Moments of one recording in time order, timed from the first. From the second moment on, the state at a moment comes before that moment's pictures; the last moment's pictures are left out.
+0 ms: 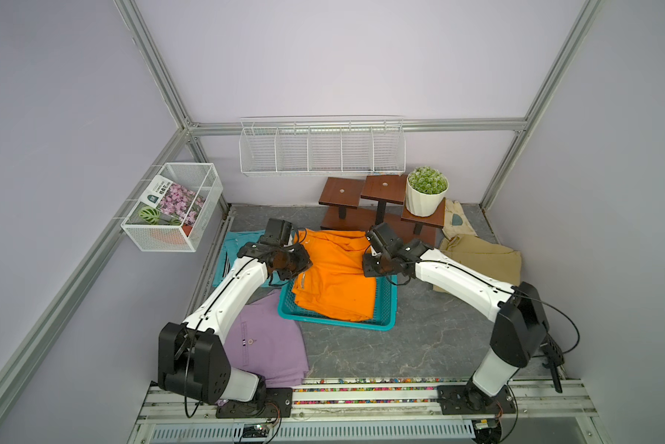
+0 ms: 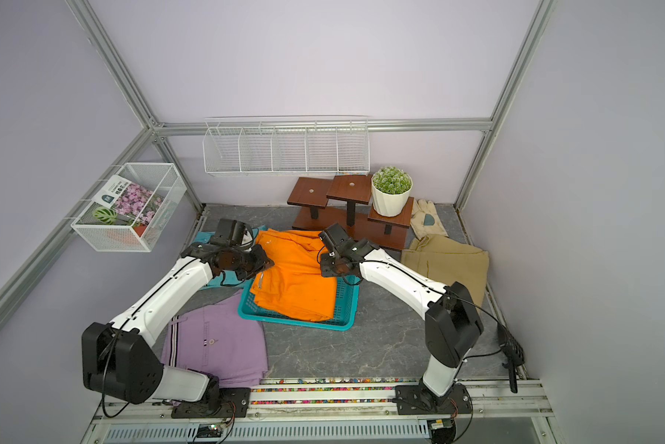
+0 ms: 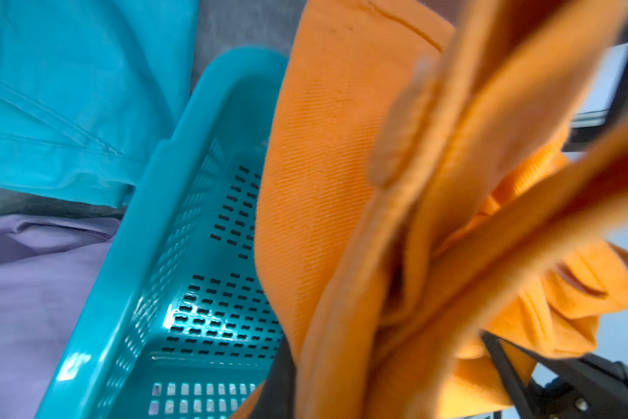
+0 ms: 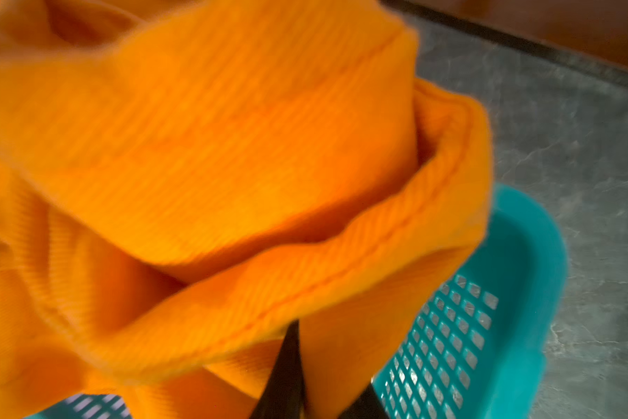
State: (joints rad) left arm -0.32 1.43 1.24 -0.78 0.27 -0.73; right arm 0.72 1.70 1.46 -0.75 0.05 0.54
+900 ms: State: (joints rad) left arm -0.31 1.26 1.23 -0.93 0.40 -0.76; right arm 0.83 1.50 1.41 -0.89 0.09 0.57
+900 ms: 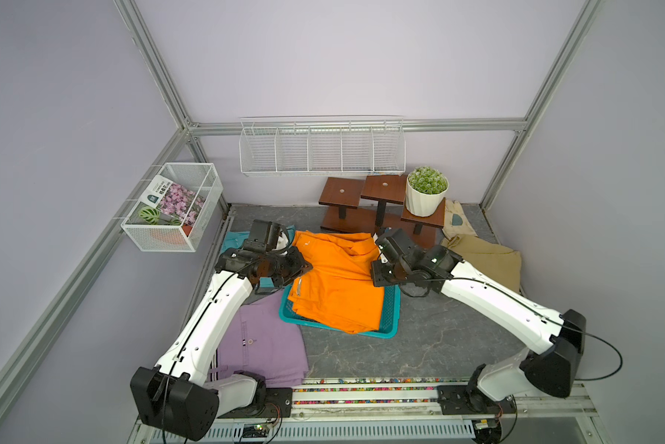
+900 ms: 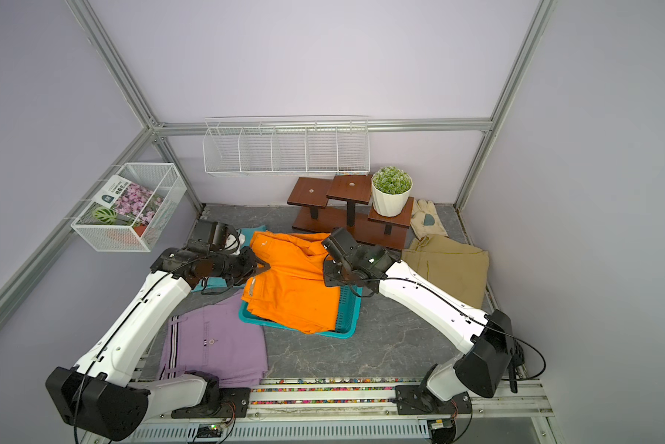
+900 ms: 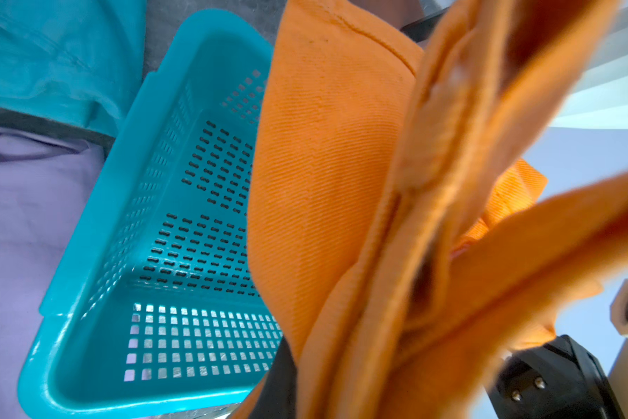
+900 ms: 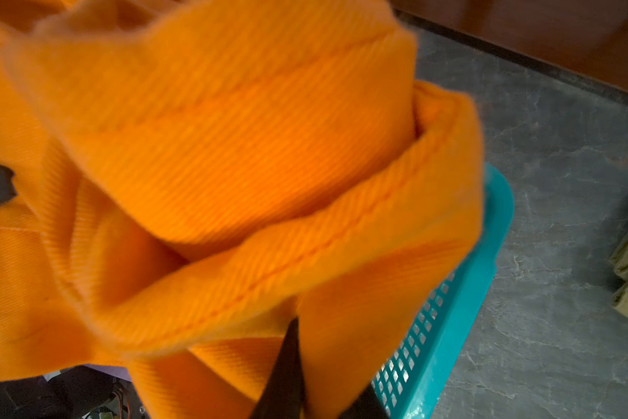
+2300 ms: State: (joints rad) left arm -0.33 1.76 1.20 -0.61 0.38 -0.60; right arm 0.80 1.83 1.22 -0.62 0.19 0.63
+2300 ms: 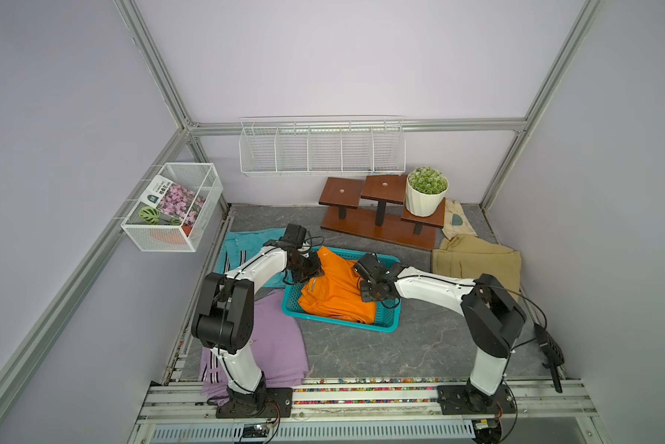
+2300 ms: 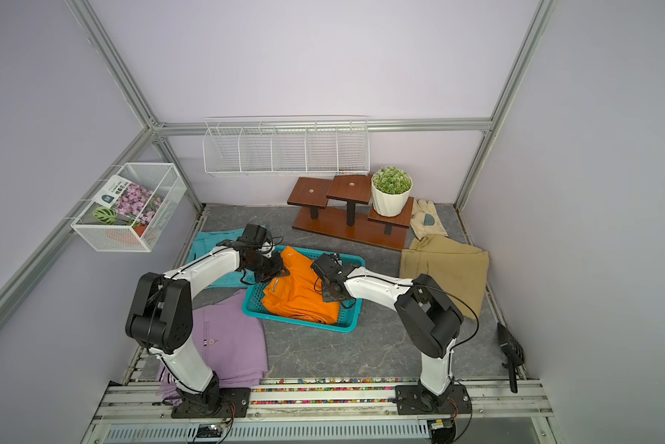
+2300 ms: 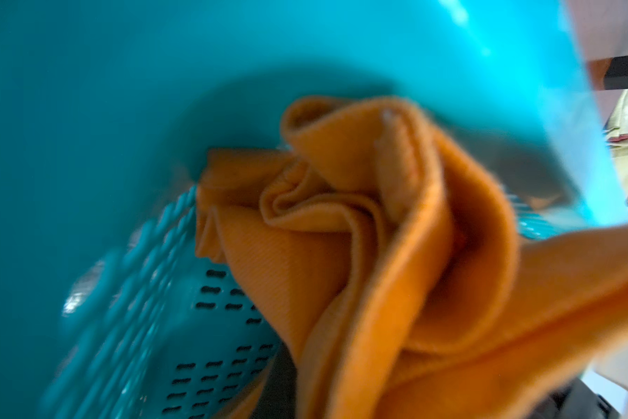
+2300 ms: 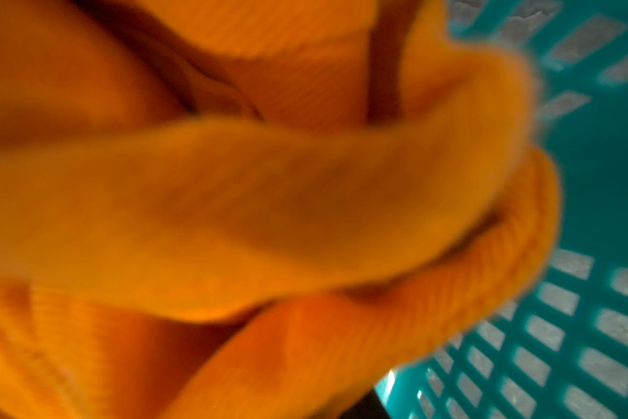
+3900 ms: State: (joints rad) left arm -0.37 1.72 1.09 -0.39 0.22 -0.75; right arm 0.73 1.94 1.33 -0.64 0.23 0.54
